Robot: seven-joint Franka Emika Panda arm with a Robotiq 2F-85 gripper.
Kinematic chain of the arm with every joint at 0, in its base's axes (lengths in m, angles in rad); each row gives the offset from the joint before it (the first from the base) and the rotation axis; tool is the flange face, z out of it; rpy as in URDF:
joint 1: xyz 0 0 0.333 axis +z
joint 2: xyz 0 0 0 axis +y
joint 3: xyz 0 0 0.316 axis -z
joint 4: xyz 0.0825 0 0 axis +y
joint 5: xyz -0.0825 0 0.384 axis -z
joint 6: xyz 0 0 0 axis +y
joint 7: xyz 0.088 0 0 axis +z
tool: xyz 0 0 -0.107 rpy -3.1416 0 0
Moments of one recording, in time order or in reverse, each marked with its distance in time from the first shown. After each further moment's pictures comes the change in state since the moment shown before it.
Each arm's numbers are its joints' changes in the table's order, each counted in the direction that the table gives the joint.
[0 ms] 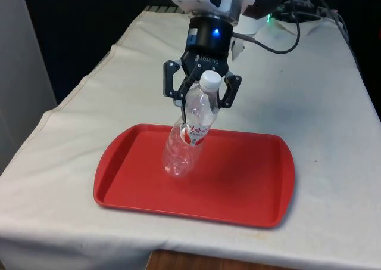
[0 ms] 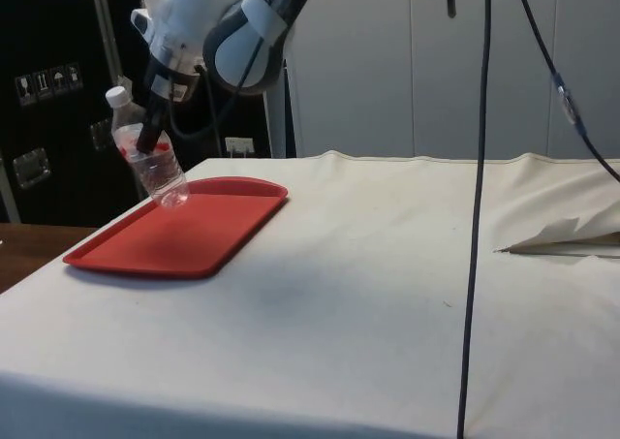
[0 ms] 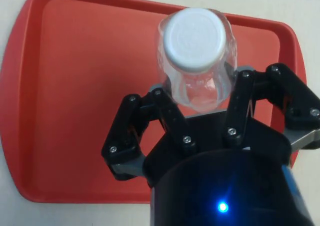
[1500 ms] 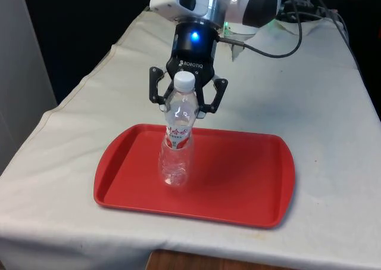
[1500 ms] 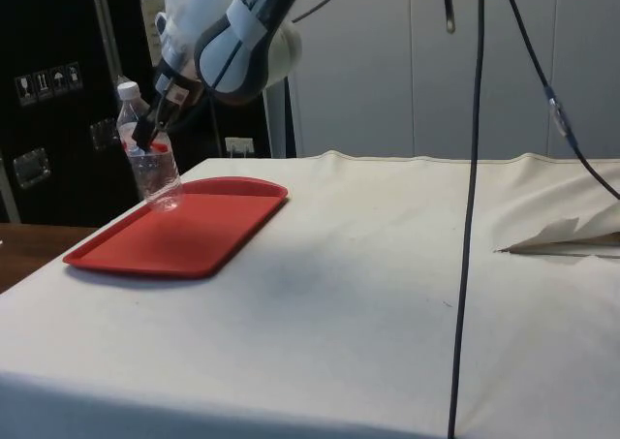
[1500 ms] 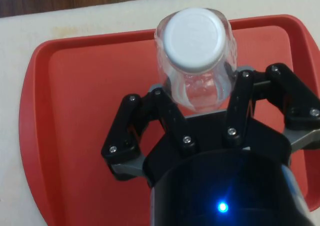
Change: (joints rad) arm -0.009 0.048 -0.003 0.000 -0.293 -0.131 -0.001
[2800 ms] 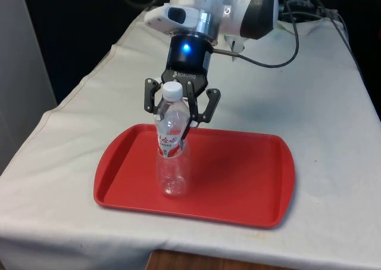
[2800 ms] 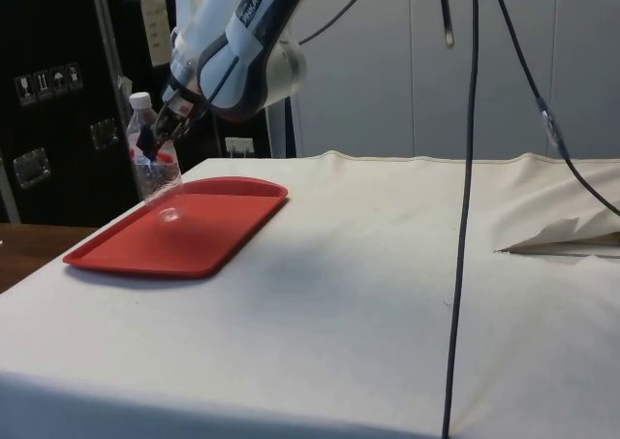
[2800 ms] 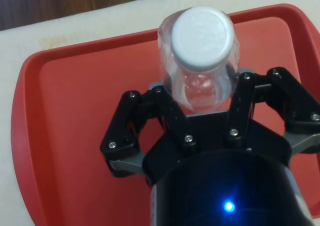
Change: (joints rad) arm -0.005 0.049 -0.002 -0.004 -0.086 -0.066 -0.061
